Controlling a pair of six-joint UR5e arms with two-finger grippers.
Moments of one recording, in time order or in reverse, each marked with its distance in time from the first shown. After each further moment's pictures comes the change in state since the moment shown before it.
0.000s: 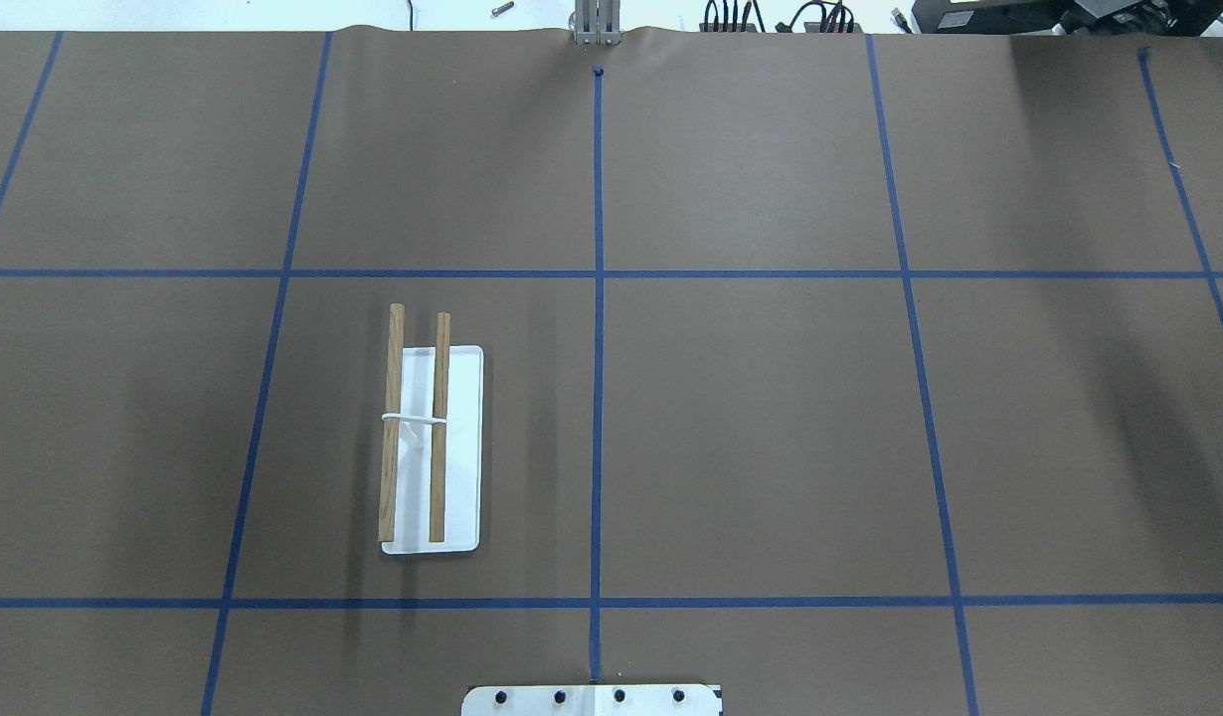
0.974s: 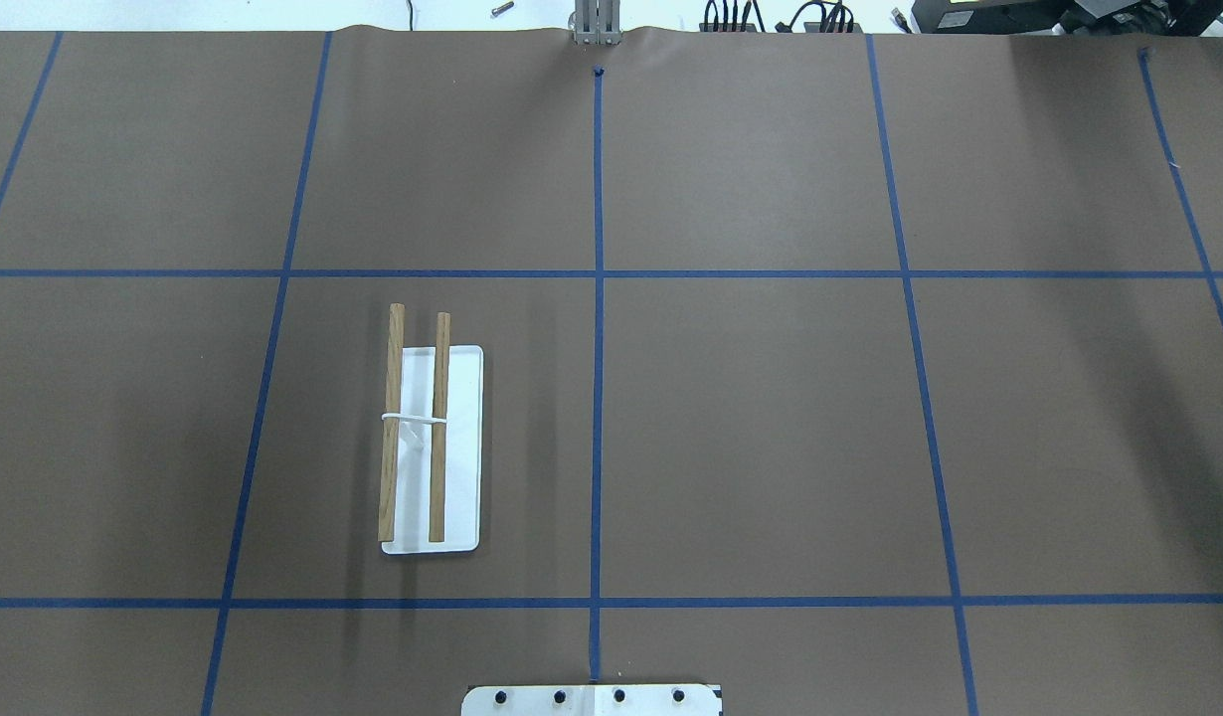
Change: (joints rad) left arm 0.002 0.043 -0.020 -0.020 -0.001 -0.002; right arm 0.000 -0.104 0.016 -0.011 0.026 -0.076
